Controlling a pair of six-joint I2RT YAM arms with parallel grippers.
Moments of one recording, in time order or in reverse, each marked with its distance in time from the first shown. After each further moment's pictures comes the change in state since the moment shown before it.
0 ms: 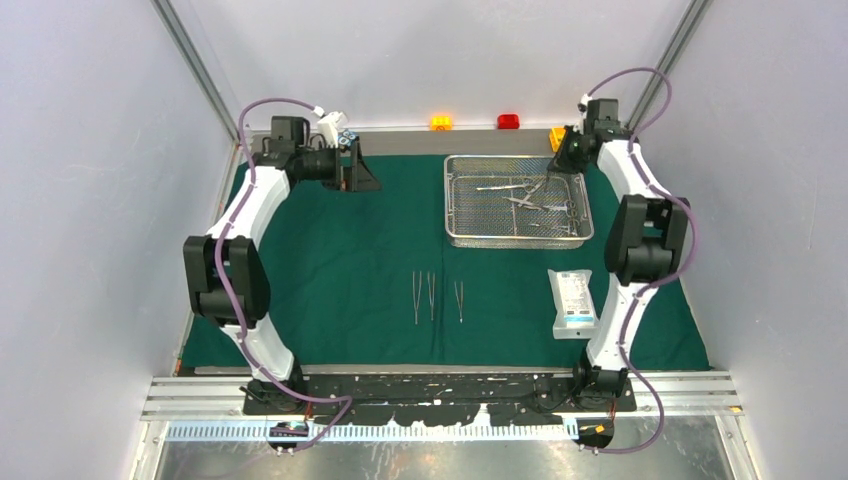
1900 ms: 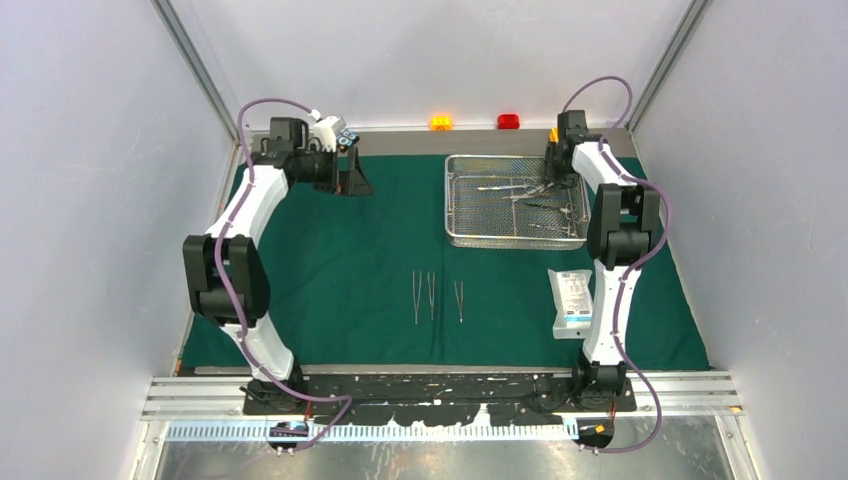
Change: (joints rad) left arm 0.010 0.028 0.025 -0.082 -0.141 0.081; right arm 0.071 0.144 0.058 -0.024 0.326 -0.110
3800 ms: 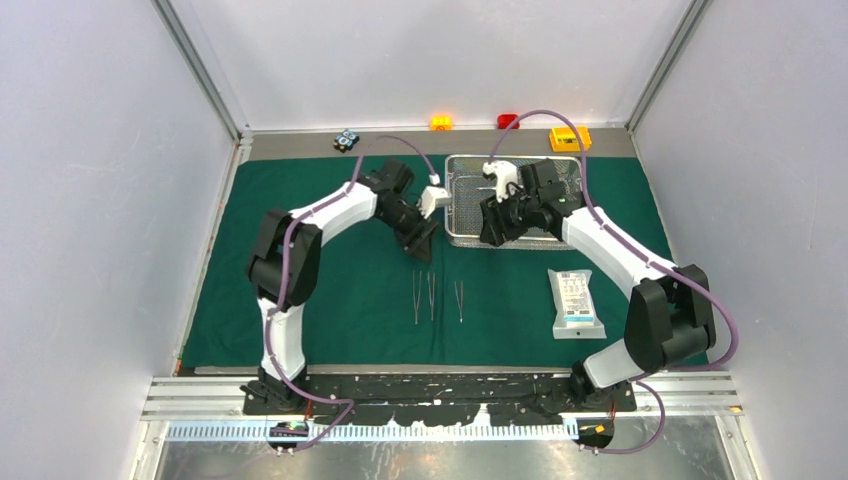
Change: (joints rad) left arm -0.456 0.238 -0.020 -0.106 0.053 0.406; right arm 0.355 -0.753 -0.741 0.125 -0.520 -0.313
